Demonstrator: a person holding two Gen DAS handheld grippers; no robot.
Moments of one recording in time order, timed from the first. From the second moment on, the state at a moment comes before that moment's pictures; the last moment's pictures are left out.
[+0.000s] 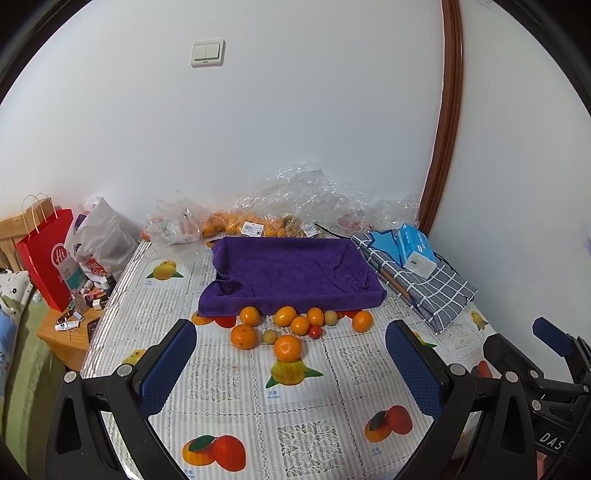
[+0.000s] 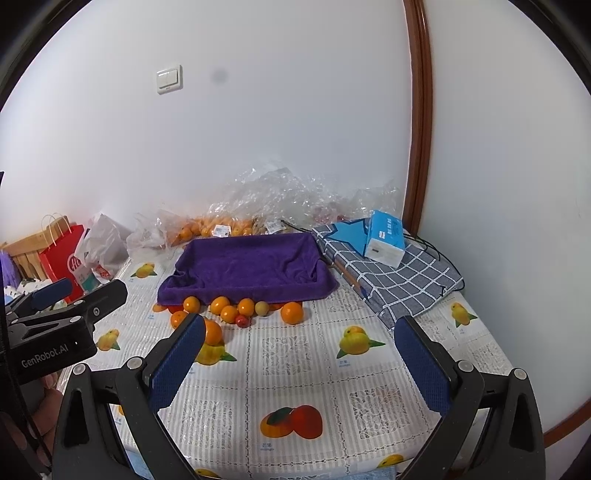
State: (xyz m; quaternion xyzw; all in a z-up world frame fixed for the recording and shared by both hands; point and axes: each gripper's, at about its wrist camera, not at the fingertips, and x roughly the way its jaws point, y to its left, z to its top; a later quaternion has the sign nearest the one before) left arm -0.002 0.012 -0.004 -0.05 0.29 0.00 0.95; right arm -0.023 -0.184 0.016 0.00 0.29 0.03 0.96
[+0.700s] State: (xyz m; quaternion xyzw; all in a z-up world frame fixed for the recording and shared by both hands) left arm -0.005 0.013 -0.008 -0.05 0.29 0.00 0.96; right arm -0.026 -0.183 0.016 0.00 0.29 0.03 0.96
